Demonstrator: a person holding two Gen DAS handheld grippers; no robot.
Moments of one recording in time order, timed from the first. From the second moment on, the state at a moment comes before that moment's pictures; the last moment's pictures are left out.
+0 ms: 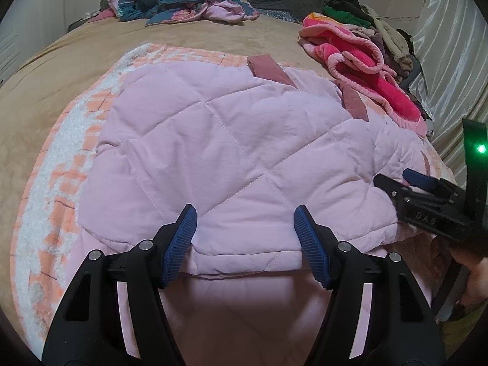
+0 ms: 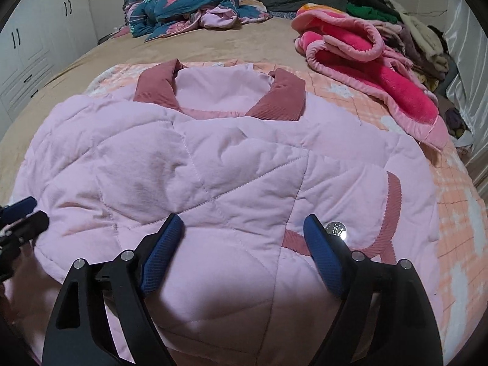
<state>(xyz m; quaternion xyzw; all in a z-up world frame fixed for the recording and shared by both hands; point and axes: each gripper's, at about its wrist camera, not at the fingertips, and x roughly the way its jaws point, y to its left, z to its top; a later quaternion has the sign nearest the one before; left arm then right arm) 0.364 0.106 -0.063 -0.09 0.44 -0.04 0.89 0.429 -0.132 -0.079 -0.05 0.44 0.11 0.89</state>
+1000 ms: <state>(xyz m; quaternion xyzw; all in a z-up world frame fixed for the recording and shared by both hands) 0.338 0.113 -0.031 -0.10 0.44 -0.04 0.89 0.375 -0.157 -0.049 0.03 0.43 0.13 0.89</state>
